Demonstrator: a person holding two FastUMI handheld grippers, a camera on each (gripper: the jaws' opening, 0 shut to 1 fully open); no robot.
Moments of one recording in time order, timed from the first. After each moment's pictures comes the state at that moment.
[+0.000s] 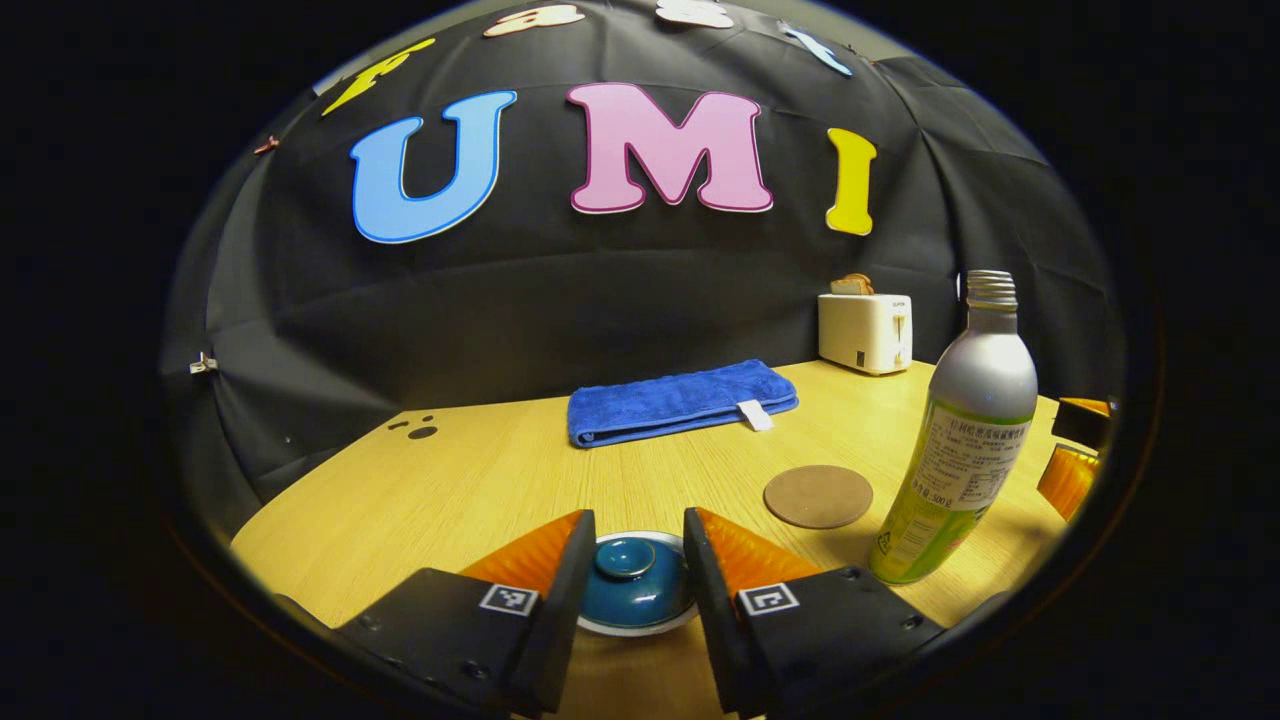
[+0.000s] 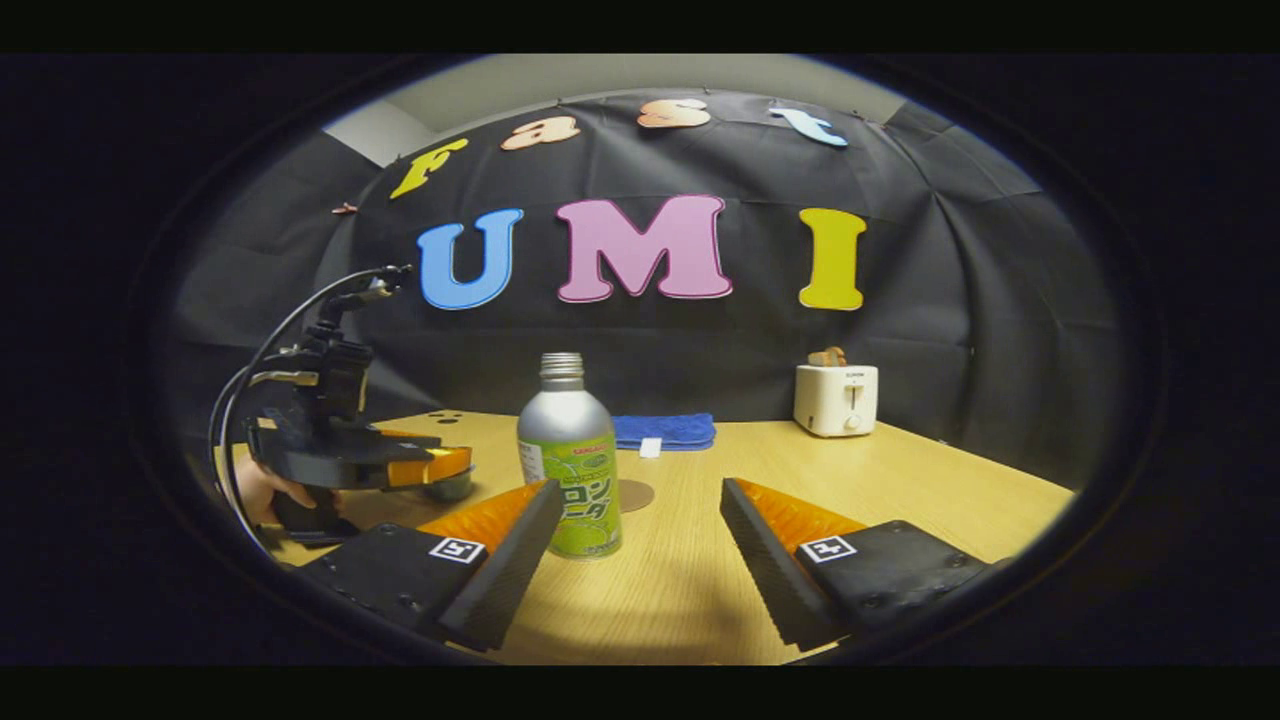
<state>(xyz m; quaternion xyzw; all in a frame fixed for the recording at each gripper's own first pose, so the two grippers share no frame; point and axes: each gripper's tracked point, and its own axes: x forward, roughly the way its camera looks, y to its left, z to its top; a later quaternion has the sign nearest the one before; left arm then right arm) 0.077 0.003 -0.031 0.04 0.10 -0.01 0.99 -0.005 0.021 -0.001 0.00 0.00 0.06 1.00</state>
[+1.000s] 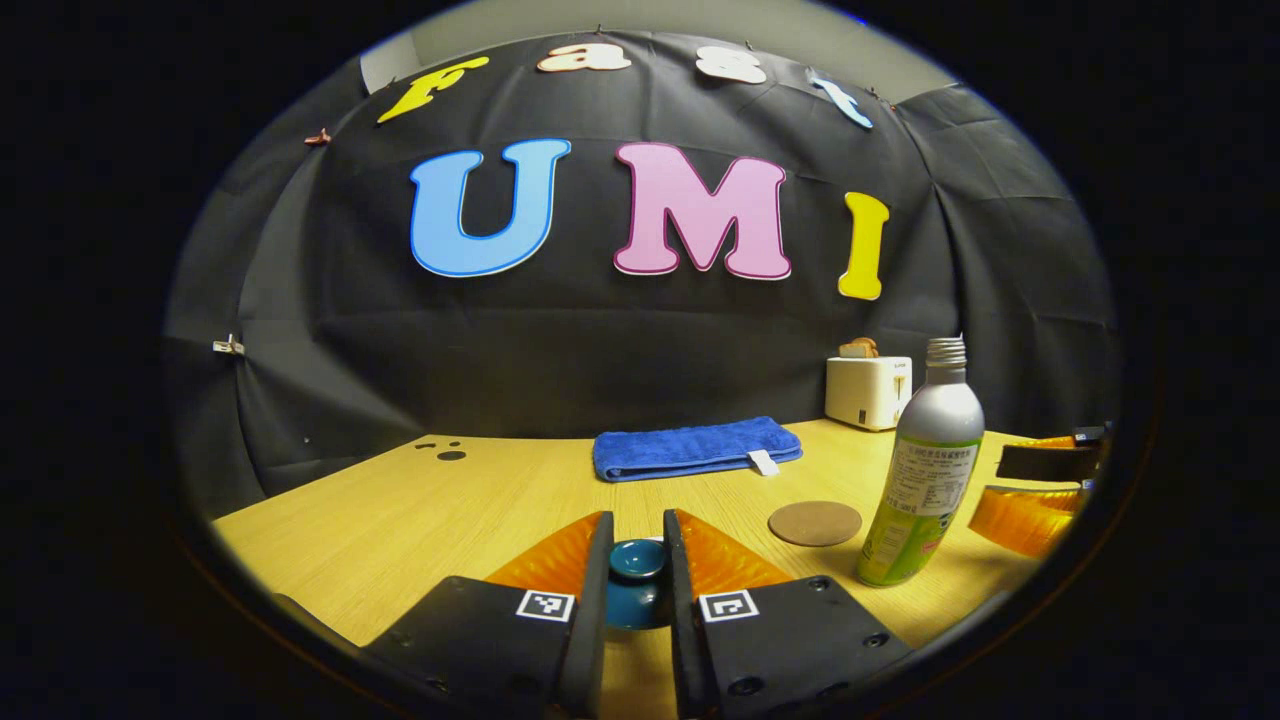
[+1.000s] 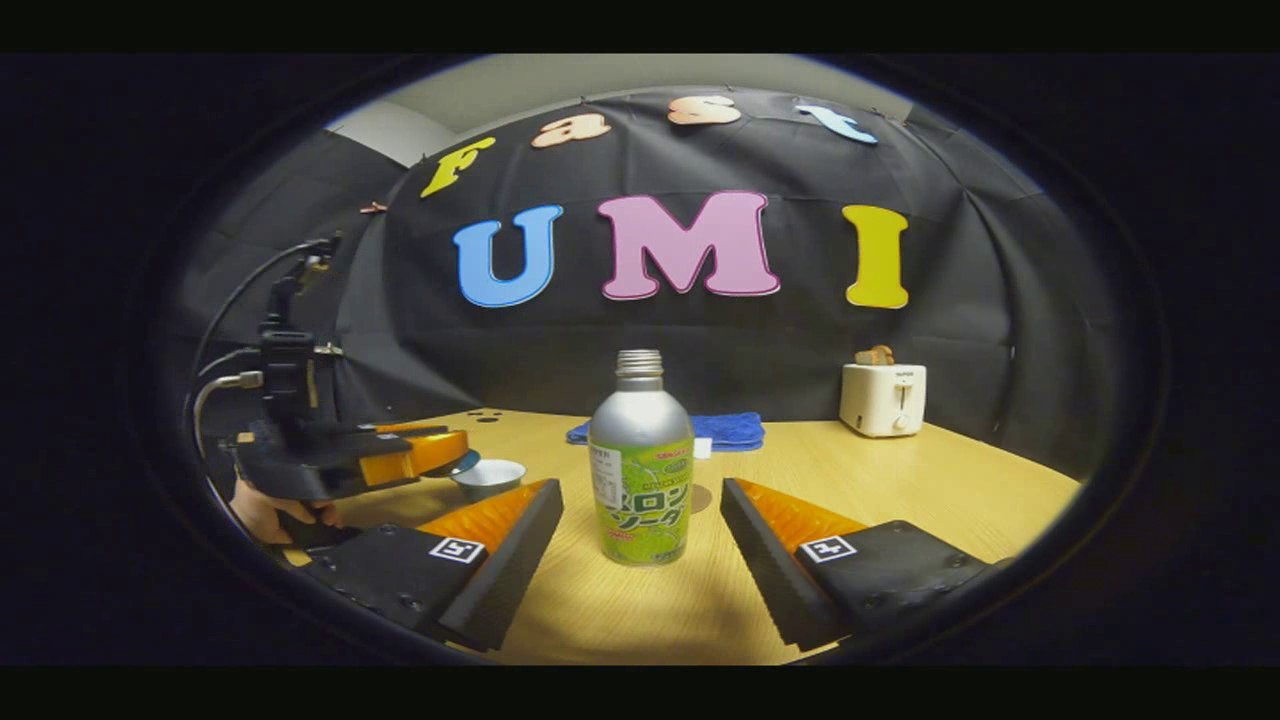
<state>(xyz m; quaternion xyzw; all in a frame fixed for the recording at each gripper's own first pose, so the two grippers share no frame) 0.026 0.029 -0.004 0.00 0.00 0.00 1.00 0.008 0.062 -0.003 0.00 0.00 0.09 1.00</state>
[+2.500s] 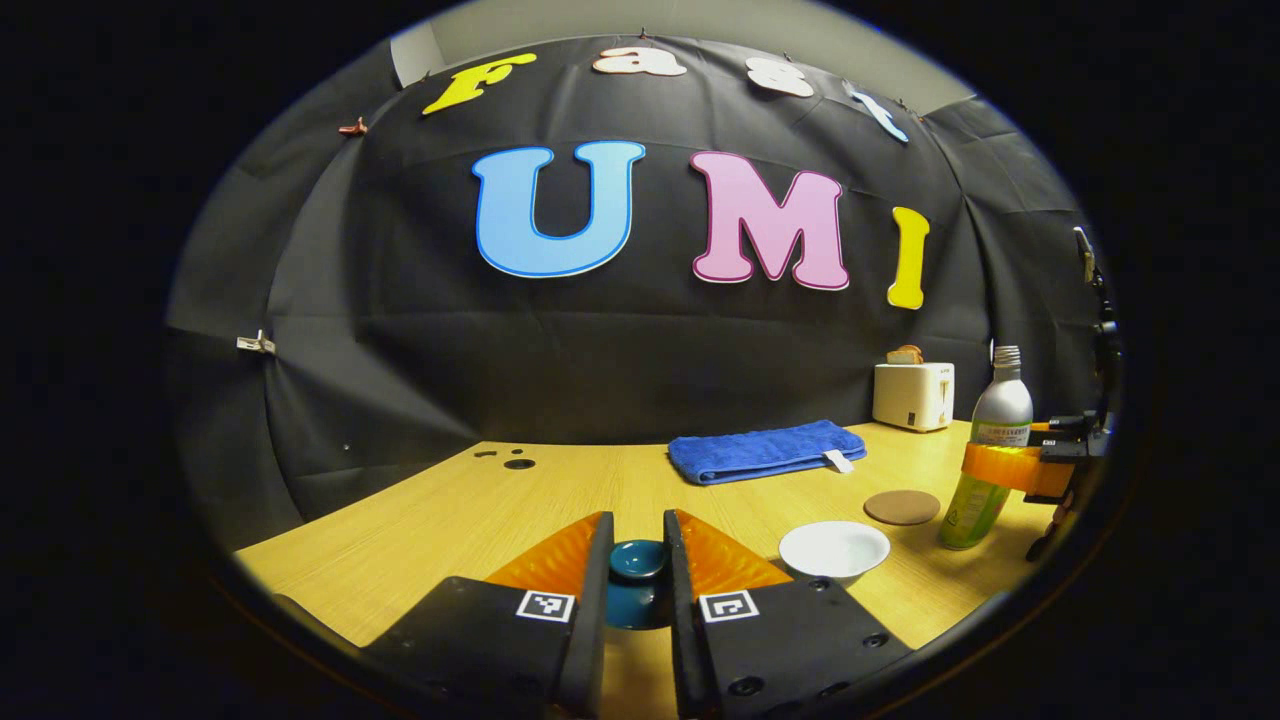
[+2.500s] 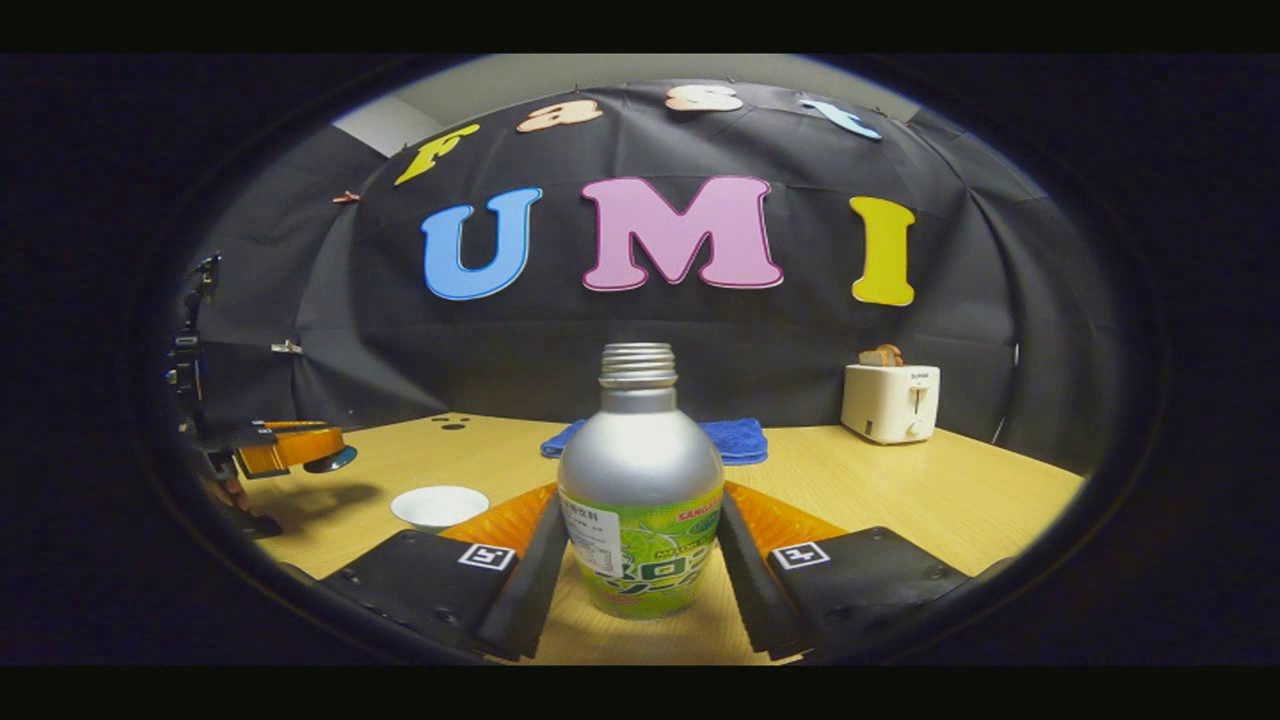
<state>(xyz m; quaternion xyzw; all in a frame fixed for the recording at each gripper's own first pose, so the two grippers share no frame) 0.025 0.148 -0.005 0.00 0.00 0.04 1.00 0.083 0.079 -0.003 -0.02 0.00 0.05 1.00</state>
